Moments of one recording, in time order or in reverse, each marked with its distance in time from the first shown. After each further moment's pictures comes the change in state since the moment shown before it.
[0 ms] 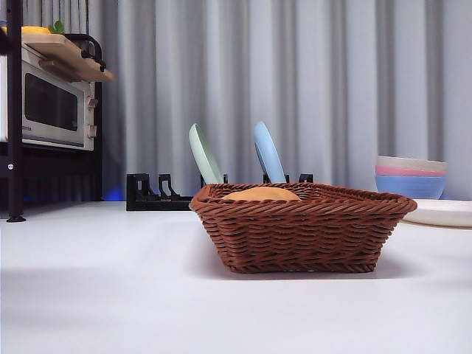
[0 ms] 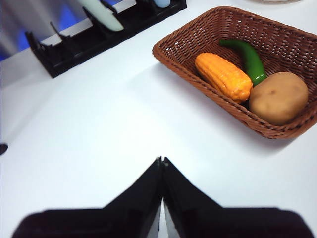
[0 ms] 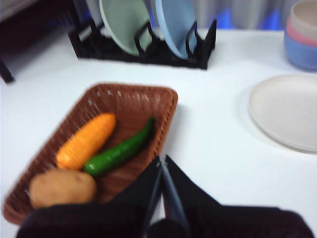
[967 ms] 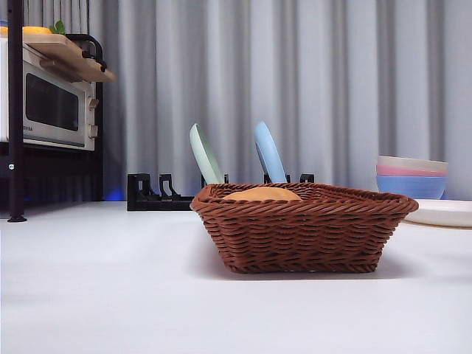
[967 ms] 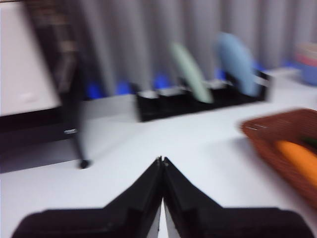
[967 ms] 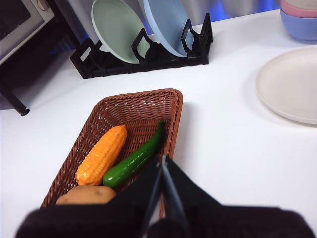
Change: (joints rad) left arm 0.382 -0.352 -0.212 0.251 0.072 -0.018; right arm 0.000 0.001 0.000 0.000 0.000 0.180
